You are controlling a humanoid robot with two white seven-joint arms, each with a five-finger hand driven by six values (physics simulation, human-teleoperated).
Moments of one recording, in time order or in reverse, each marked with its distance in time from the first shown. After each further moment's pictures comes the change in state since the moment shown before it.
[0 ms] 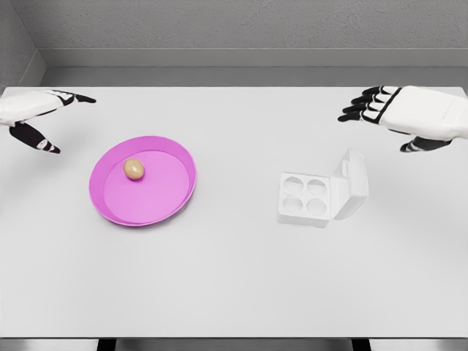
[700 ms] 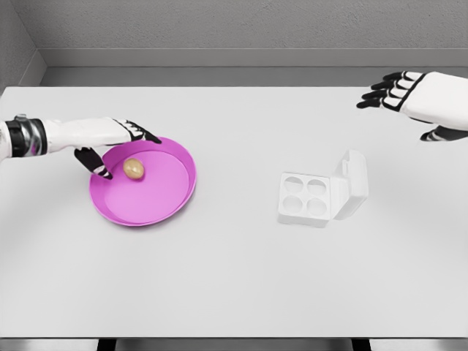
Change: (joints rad) left arm -0.031 -0.073 -0.176 -0.186 -0.030 0.000 -0.087; right arm 0.028 -0.042 -0.080 -0.017 -0.001 0.000 0.000
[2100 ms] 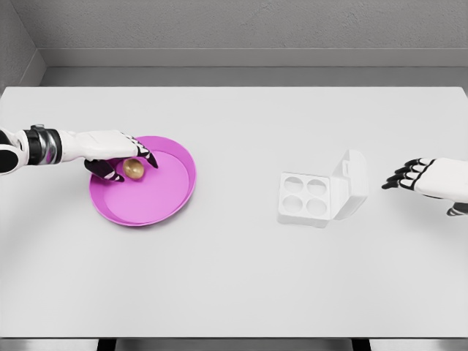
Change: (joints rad) left arm 0.005 -0.041 -0.025 0.030 -0.119 0.000 -0.002; right arm 0.284 -0.083 0.011 0.052 0.142 0.000 0.000
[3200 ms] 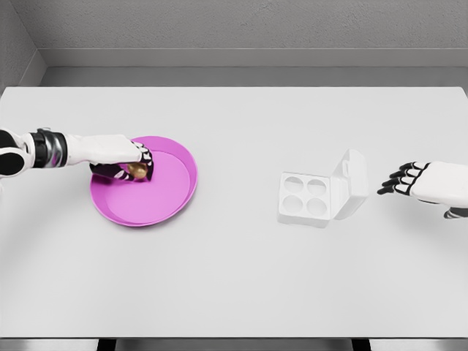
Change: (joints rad) left arm -0.002 -0.007 -0.019 -0.011 -0.015 0.000 -0.004; right arm 0.011 -0.013 -0.003 -0.049 0.008 0.000 0.000
